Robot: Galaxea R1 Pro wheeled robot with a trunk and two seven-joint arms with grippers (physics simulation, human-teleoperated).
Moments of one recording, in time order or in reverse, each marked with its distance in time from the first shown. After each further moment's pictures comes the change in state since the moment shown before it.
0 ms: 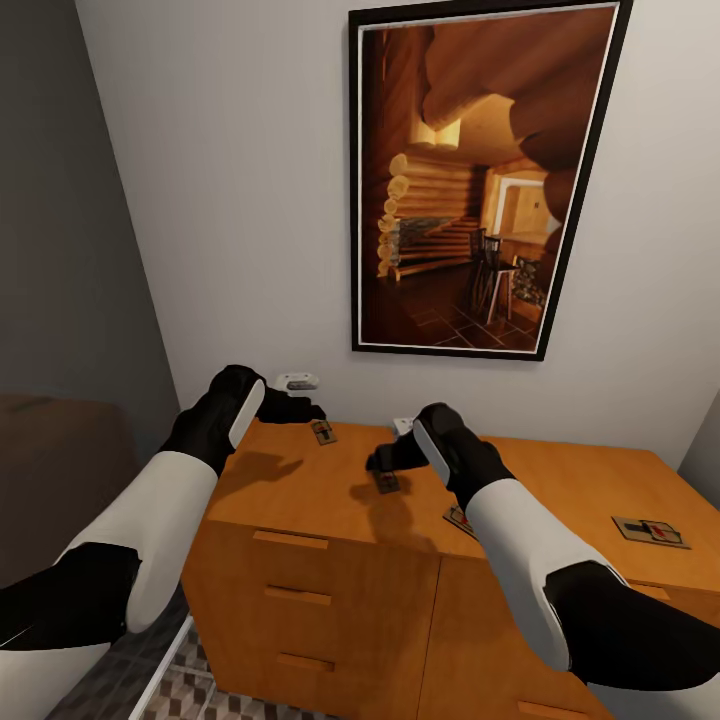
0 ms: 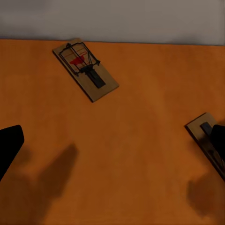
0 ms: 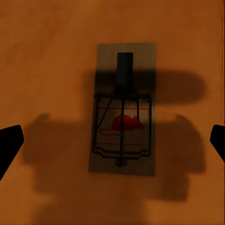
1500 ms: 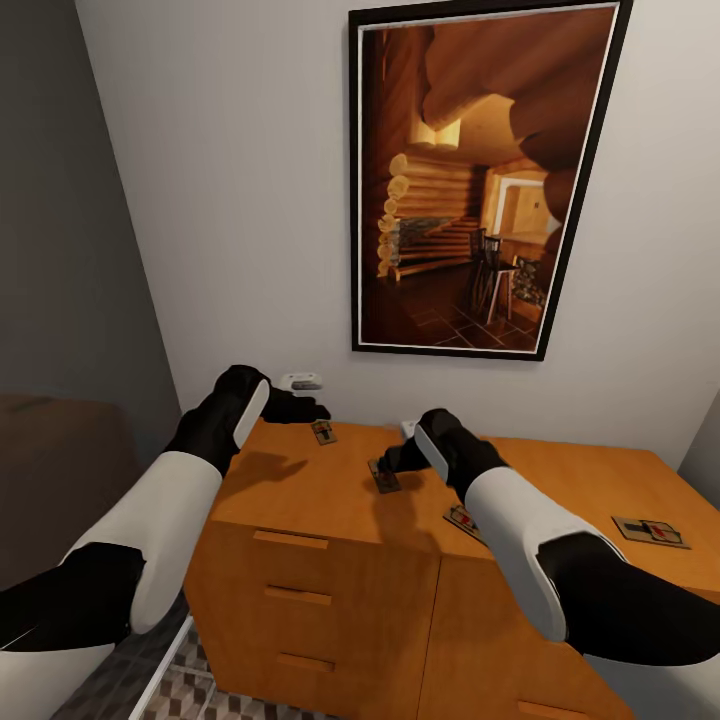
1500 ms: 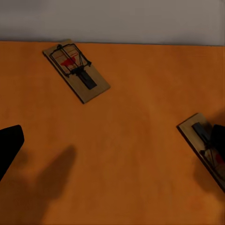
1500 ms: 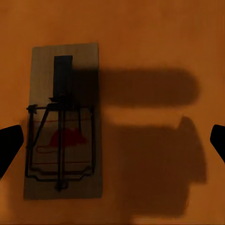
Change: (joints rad) left arm 0.000 -0.016 0.000 0.000 0.000 -0.003 0.002; right arm -0.073 0.000 -0.010 0.218 -0.001 -0.147 -0.097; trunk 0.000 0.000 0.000
